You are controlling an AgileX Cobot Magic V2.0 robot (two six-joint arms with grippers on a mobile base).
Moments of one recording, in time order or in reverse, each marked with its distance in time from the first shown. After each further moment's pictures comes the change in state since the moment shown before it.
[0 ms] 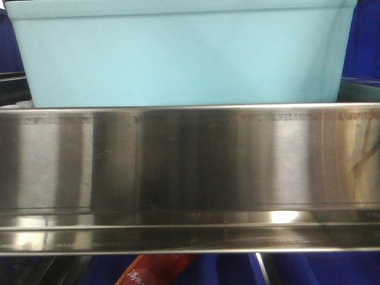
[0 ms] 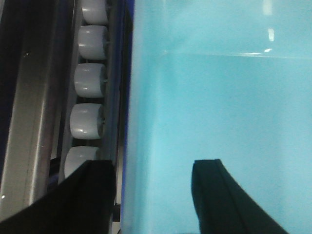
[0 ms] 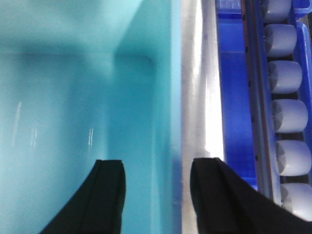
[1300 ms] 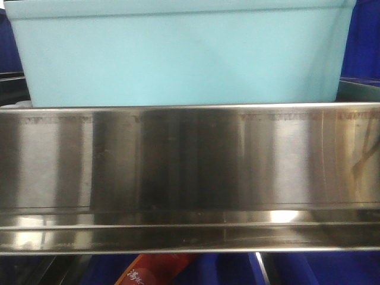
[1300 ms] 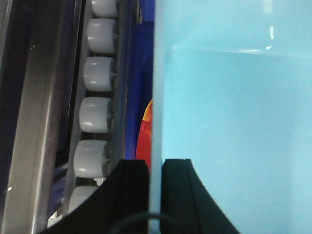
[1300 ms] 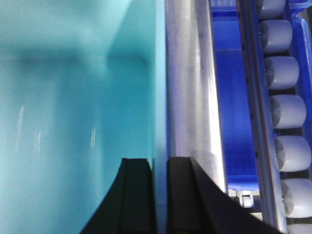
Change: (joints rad) left arm 0.009 -0.014 0.000 -0.010 0.023 0.002; right arm 0.000 -0.014 0.002 0.000 -0.002 0.035
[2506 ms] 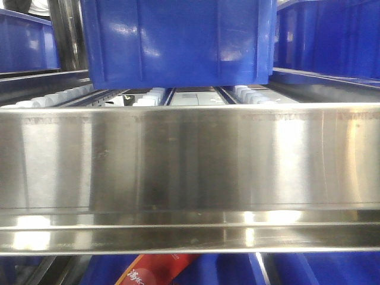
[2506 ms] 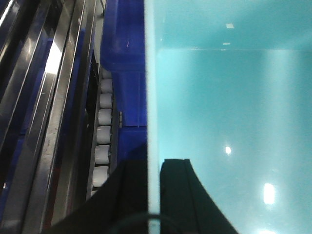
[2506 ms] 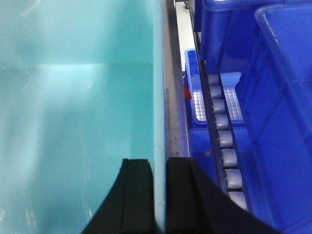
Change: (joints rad) left arm -0.102 -0.222 -0.227 0.135 0.057 -0.005; right arm 0.091 -0.227 -0.248 -0.168 0.084 0.017
